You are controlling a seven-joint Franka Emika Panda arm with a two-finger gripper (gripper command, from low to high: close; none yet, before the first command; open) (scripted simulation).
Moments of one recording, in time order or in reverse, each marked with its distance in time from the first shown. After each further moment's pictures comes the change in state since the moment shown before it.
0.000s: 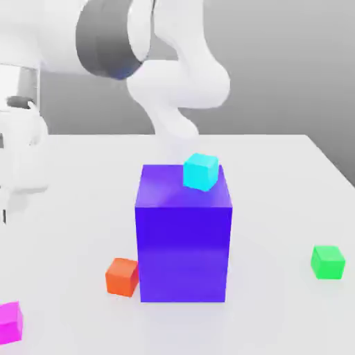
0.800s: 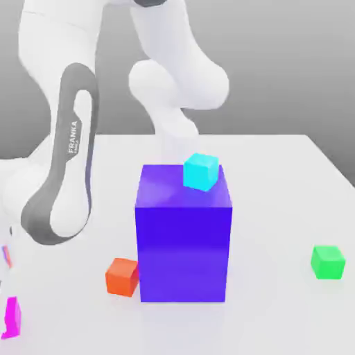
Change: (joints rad) arm -0.097 0.357 -0.037 0.020 0.108 0.111 0.107
